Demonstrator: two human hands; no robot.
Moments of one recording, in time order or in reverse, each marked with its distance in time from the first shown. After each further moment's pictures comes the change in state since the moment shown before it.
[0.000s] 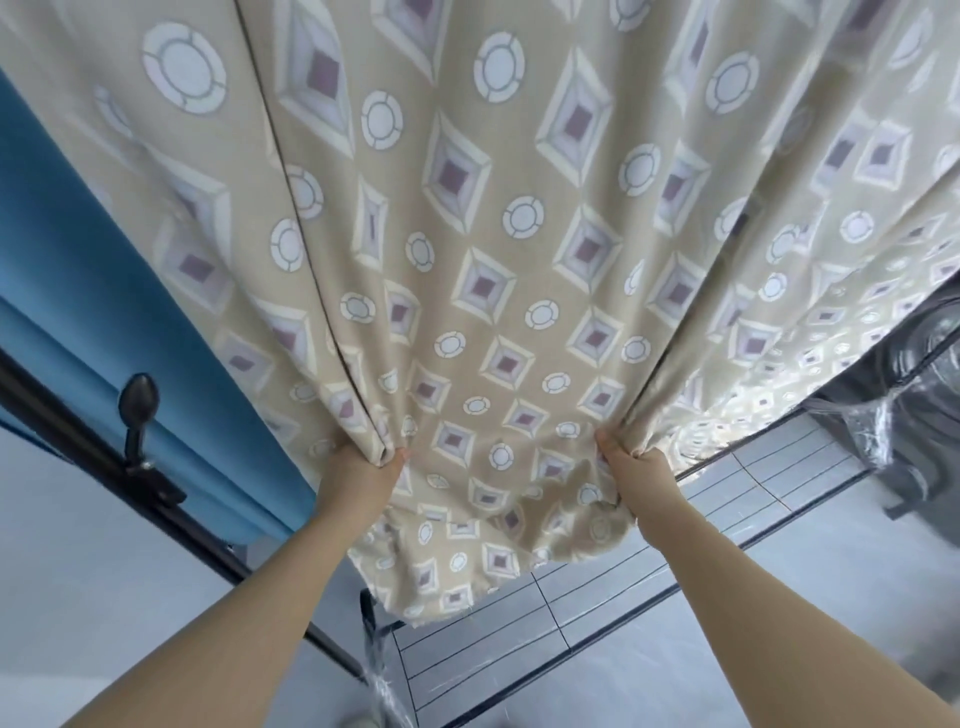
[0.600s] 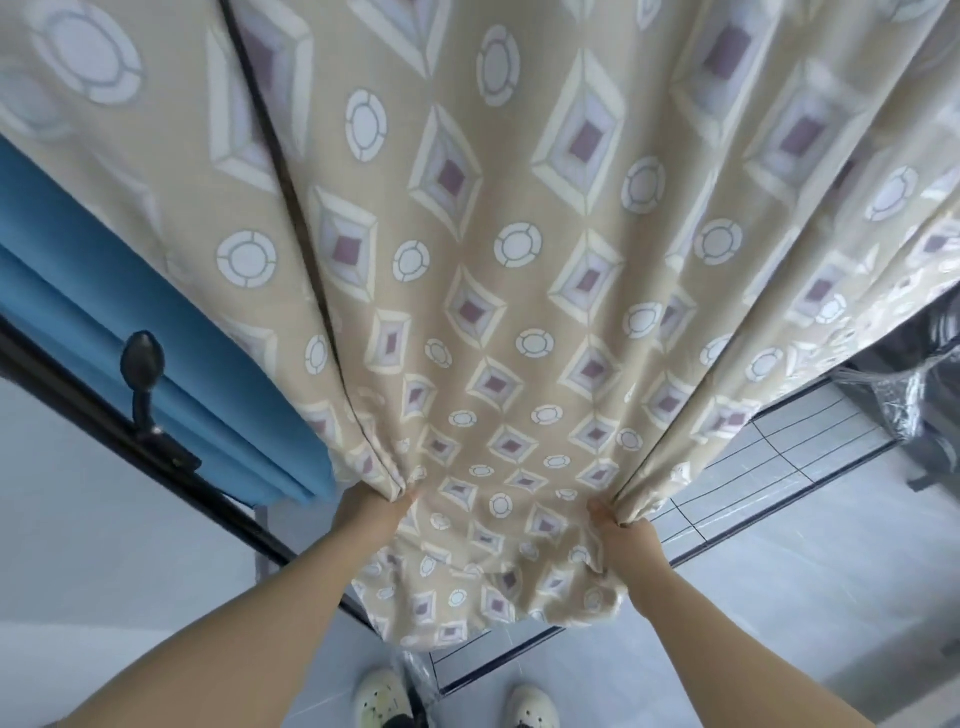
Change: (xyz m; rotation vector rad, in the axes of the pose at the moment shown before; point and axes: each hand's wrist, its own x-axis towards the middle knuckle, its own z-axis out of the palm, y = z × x) left_hand -0.021 -0.052 0.005 0.200 -0.244 -0.403; right_hand -0.010 0.102 0.032 -0.078 0.018 0.230
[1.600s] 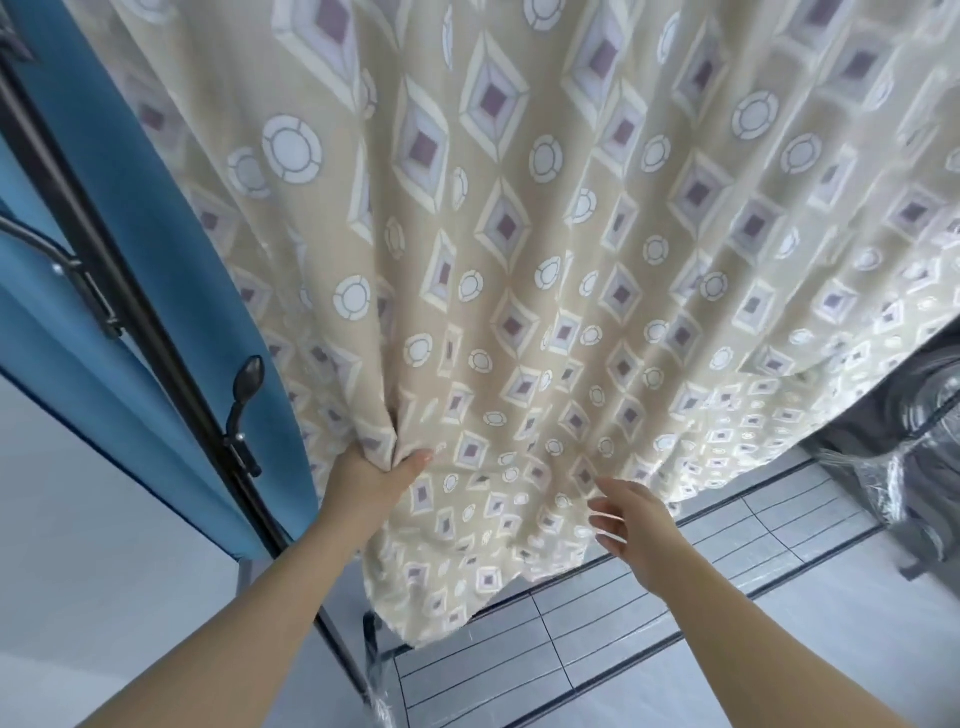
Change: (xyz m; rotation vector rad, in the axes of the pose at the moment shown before) left_hand -0.068 0.053 -0.054 -0.544 0.195 0.449; right_hand -0.024 -0.073 -0.027 0.237 -0.188 -0.161
